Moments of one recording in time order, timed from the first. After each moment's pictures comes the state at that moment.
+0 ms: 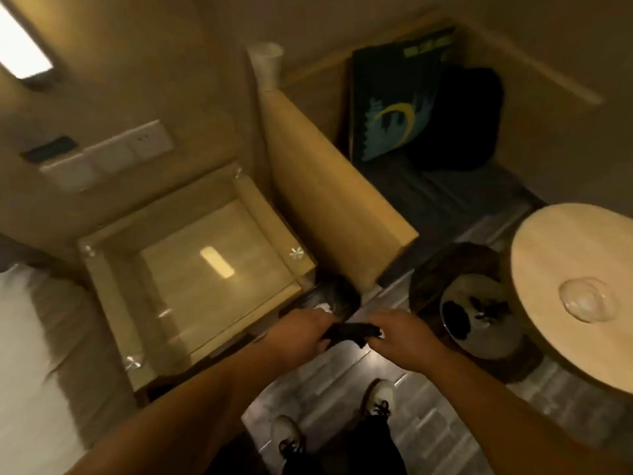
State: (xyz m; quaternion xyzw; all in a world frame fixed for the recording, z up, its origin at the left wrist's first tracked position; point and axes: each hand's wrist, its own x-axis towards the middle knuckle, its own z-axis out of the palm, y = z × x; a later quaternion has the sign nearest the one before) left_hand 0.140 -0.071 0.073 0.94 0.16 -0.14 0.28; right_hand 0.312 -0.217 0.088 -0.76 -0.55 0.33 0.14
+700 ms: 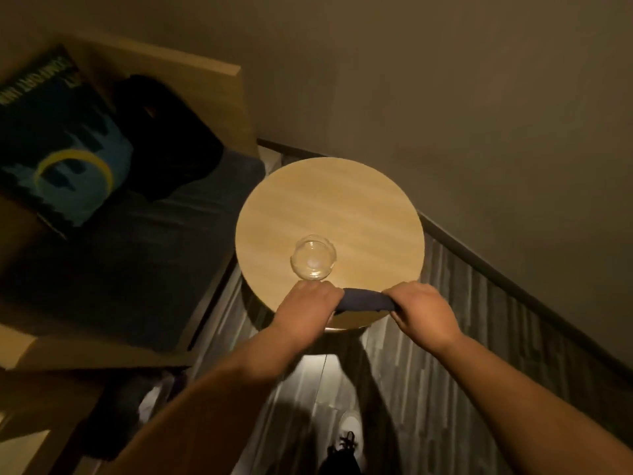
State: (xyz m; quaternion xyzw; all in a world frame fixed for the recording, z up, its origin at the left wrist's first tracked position) left_hand 0.603 -0.429 0.049 0.98 -0.14 -0.05 0.09; right_hand 0.660 -0.659 0.066 -0.94 -0.30 0.11 0.08
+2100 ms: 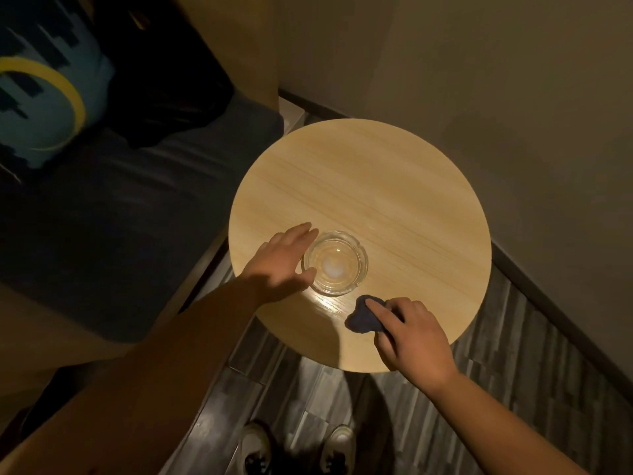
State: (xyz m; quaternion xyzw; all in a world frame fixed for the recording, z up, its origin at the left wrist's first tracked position) left_hand 0.700 -0.322 -0.081 0.95 0.03 -0.11 0.29; right_hand 0.703 -0.612 -0.079 -0.92 -0.37 0.08 0.12
